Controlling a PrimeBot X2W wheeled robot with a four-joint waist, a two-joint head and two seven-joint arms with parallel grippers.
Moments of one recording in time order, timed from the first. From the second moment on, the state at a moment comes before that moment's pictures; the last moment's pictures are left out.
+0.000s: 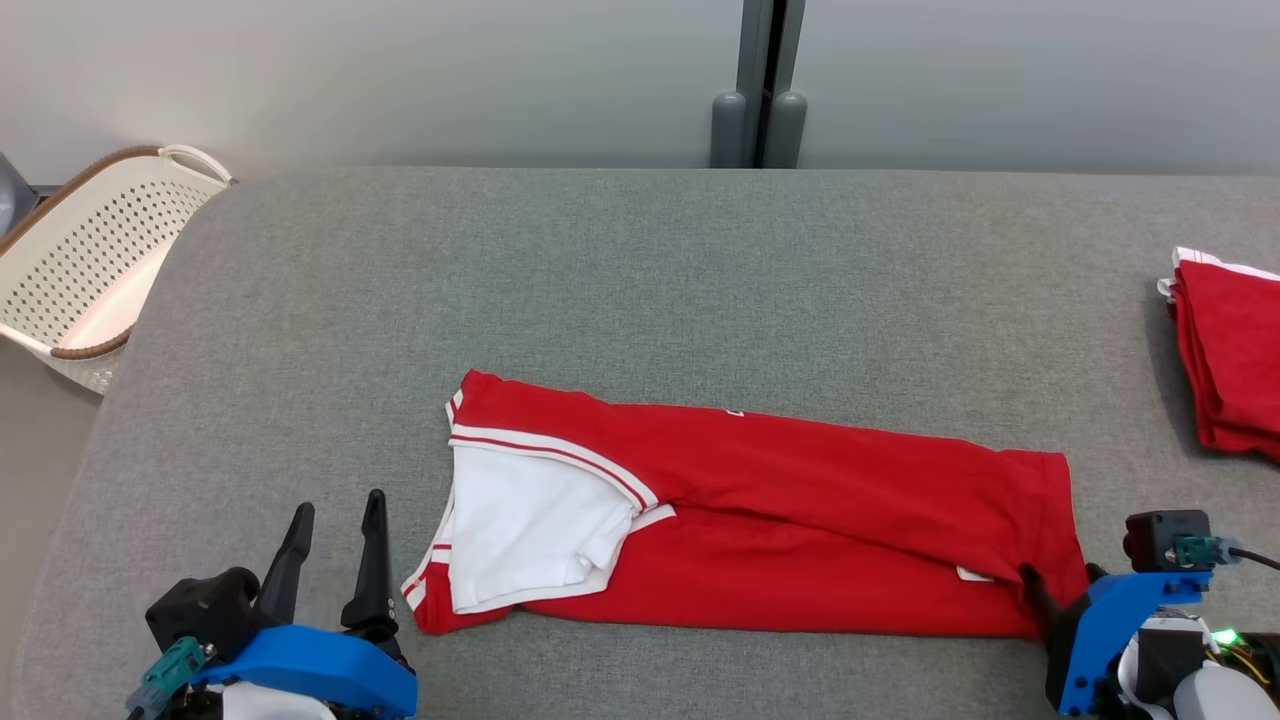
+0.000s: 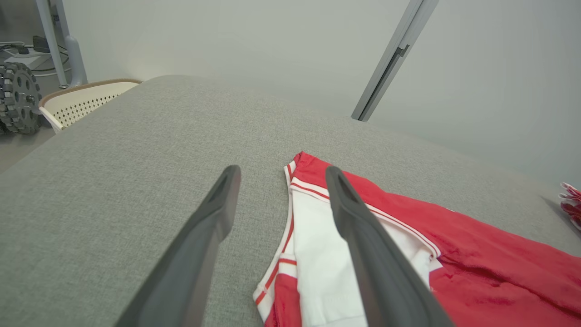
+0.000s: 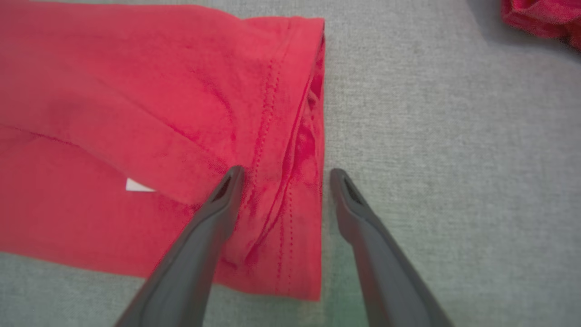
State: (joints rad) left arm -0.04 0.28 -0.31 0.16 -0.64 0.11 -0.16; right arm -0.21 -0.19 -0.08 0.56 0.18 0.13 0.26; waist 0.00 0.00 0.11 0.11
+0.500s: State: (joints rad) left arm -0.08 0.30 -0.31 0.16 -0.62 0.12 -0.17; right arm -0.35 -0.17 -0.07 0.70 0.20 0.13 0.29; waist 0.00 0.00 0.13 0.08
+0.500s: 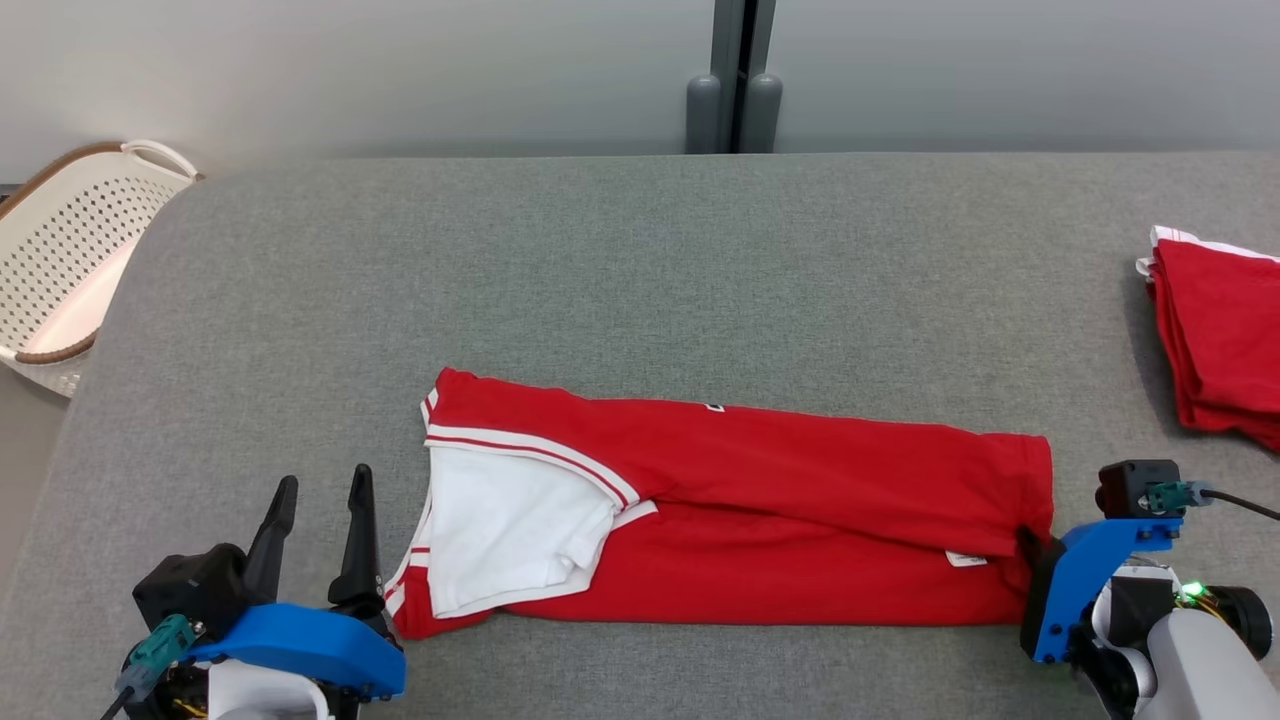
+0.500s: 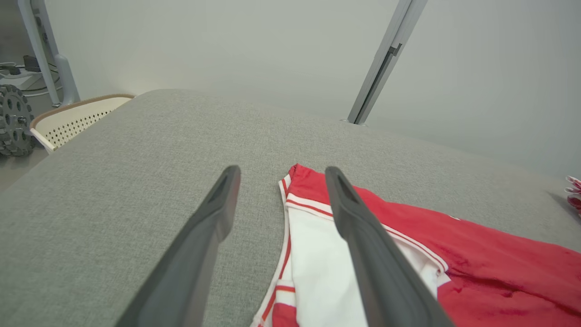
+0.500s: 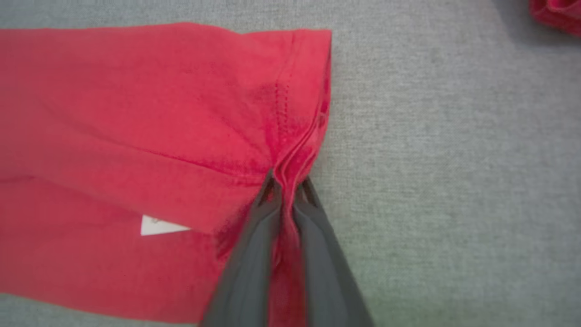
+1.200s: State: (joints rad) left arm -0.09 0.30 -0.36 0.23 -0.59 0.12 -0.19; right arm -0.30 -0.28 -0.09 0.52 0.37 0.13 0.29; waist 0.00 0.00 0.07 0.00
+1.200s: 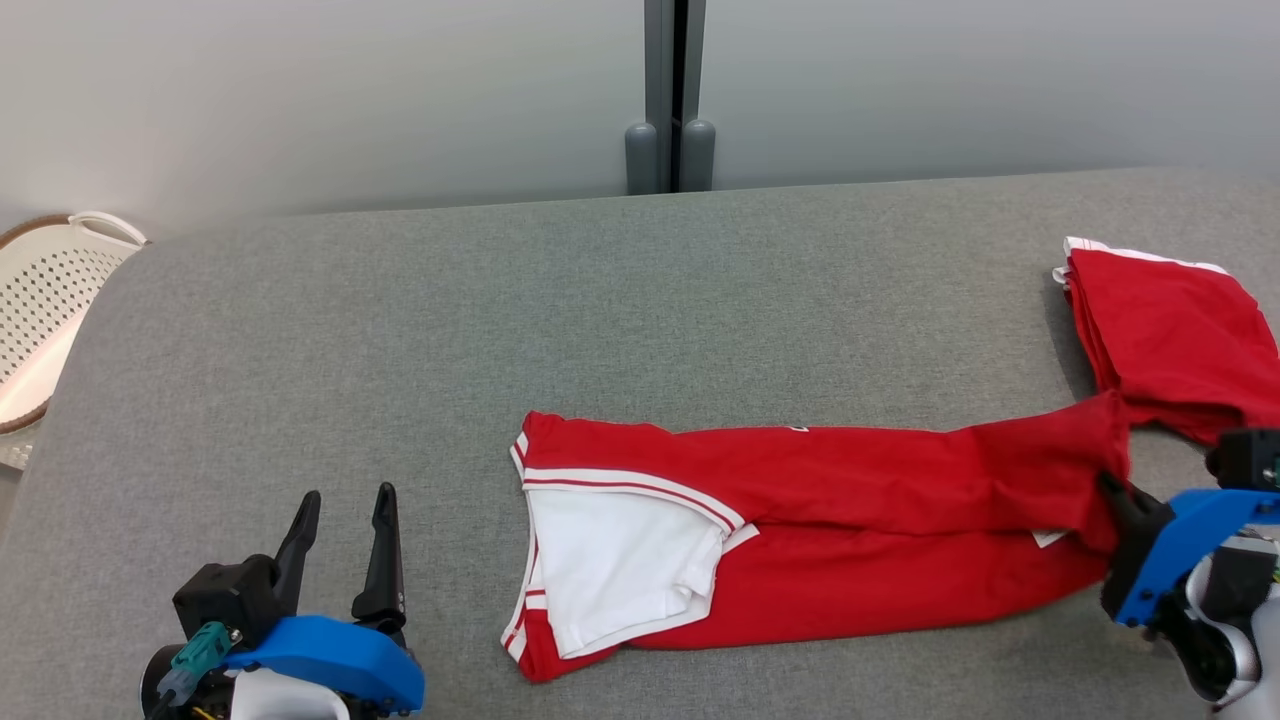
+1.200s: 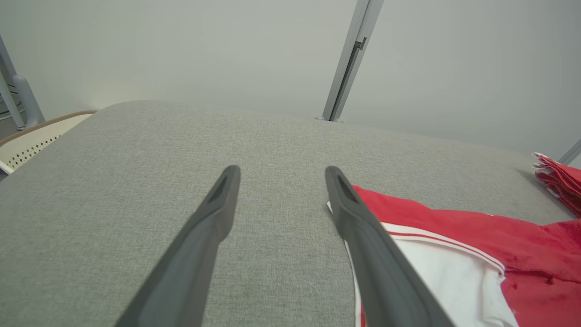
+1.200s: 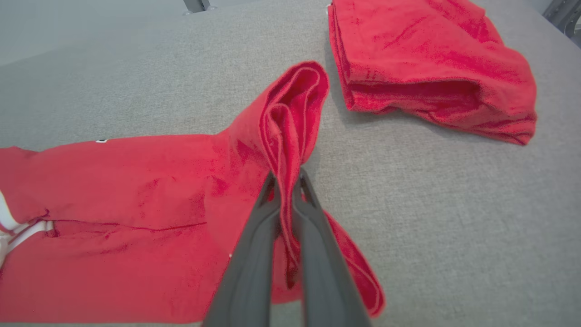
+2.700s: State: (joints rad) left arm -0.21 0.21 -0.43 0.37 -0.58 0.07 -0.24; right arm -0.55 -0.05 0.54 0.68 0.87 0.13 0.16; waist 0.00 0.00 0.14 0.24
